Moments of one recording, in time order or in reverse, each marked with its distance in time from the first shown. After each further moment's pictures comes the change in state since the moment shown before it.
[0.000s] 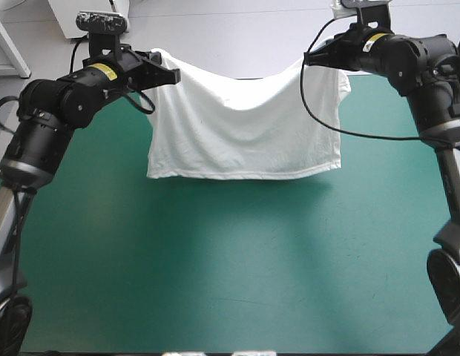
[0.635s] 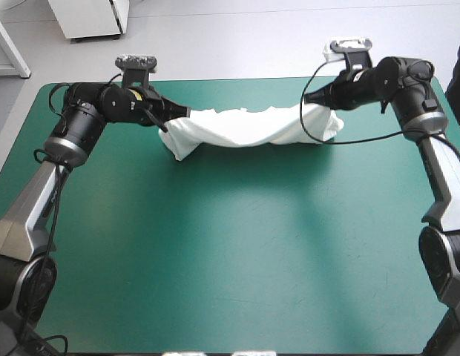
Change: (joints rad) left arm 0.038 0.147 0.100 -0.040 0.229 0.000; right arm -0.068 0.085 0.234 0.145 0.101 -0.112
